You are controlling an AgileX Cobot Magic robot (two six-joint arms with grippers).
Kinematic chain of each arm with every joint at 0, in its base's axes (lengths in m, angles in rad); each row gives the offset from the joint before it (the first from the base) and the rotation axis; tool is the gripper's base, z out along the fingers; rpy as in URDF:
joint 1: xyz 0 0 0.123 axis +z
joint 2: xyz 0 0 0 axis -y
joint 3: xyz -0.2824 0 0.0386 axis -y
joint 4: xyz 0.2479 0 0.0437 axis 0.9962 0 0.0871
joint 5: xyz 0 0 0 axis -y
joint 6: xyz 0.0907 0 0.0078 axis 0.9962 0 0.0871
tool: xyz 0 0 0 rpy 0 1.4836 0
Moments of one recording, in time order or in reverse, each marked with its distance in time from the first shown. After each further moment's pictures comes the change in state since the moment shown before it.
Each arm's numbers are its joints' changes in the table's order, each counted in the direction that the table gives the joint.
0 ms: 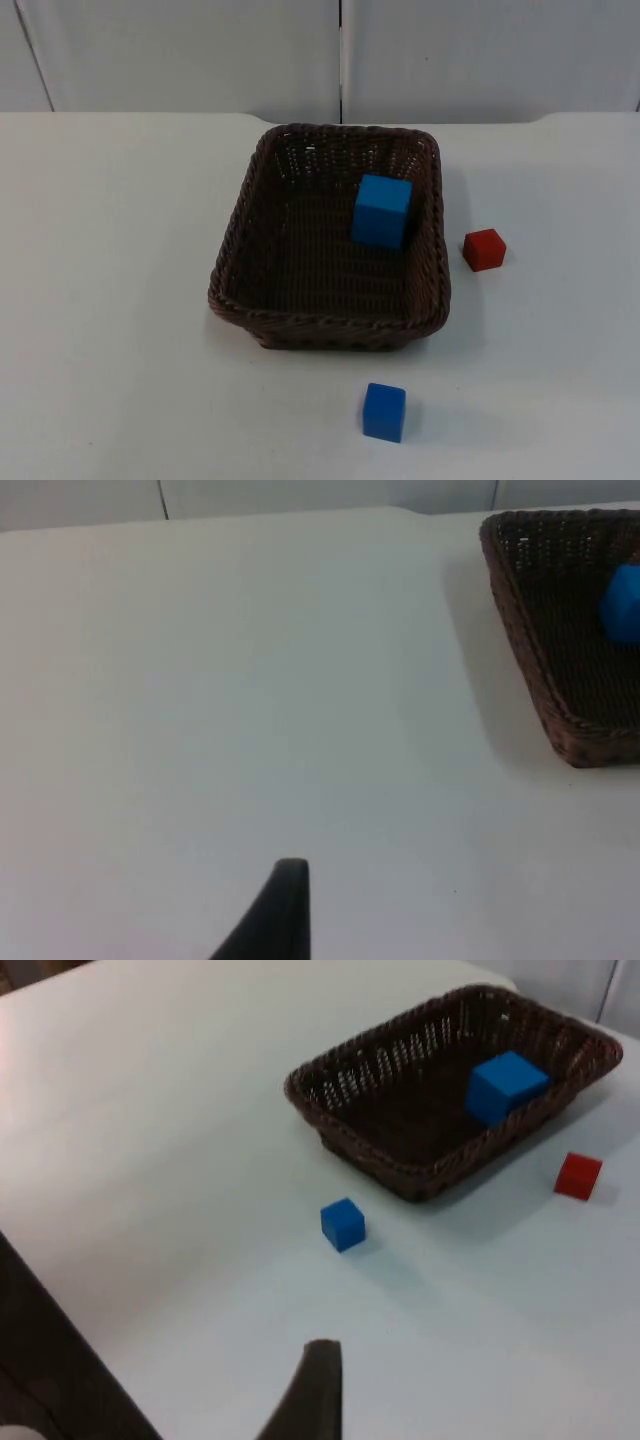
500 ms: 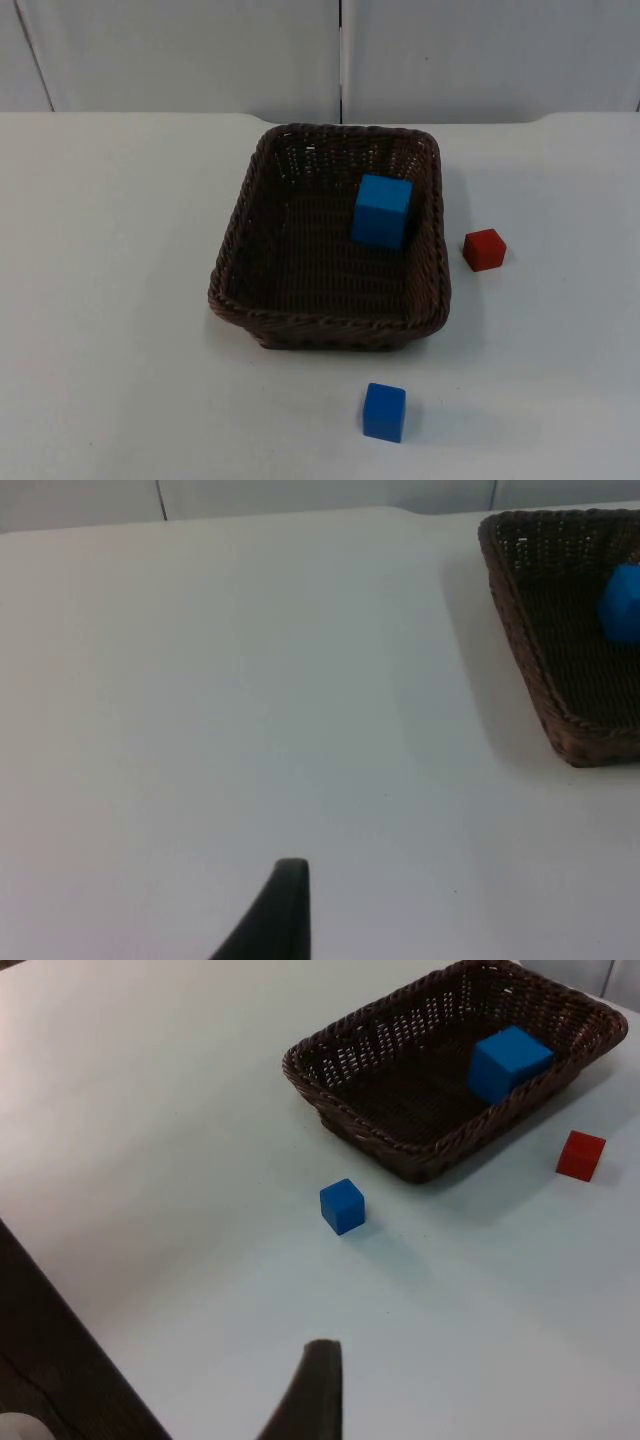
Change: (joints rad) right arm 0.000 0.000 -0.006 0.000 -0.008 0.002; left arm 0.000 0.000 0.000 0.000 0.000 0.004
